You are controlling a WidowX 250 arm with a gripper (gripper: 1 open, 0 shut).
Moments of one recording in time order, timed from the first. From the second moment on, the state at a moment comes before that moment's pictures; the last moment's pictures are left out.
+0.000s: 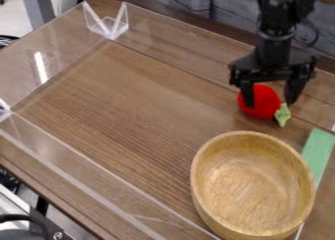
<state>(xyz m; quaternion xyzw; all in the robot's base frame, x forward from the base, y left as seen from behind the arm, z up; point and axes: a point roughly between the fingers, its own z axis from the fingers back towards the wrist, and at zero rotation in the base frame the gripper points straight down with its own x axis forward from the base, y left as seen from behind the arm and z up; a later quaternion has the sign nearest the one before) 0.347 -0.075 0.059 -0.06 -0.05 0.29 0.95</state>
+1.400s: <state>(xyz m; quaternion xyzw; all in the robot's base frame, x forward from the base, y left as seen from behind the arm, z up) 0.351 -0.071 0.063 -0.08 -0.12 0.32 0.94</state>
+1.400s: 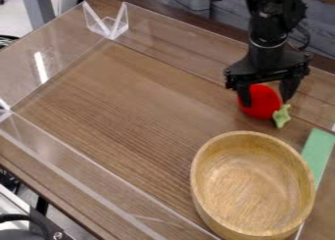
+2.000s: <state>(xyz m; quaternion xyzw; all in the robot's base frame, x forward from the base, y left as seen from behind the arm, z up) 0.343 -0.081 0.087 -0.05 -0.12 0.33 0.94</state>
